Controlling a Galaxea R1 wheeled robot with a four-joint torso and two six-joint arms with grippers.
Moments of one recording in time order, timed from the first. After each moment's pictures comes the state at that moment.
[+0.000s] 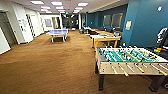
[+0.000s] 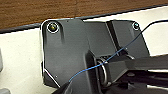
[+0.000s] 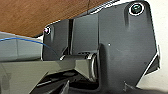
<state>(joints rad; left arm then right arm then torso) 1.57 2.85 -2.49 0.11 -0.19 -0.06 -1.52 2.81 -2.34 0.01 0.03 -0.01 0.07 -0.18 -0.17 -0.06</state>
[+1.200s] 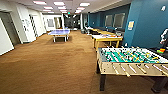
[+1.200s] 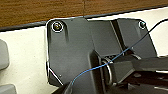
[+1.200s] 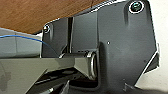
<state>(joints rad) 1.57 2.90 -2.58 0.11 -0.19 -0.07 -1.52 2.82 -2.36 0.01 0.03 -0.01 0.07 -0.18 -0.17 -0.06</state>
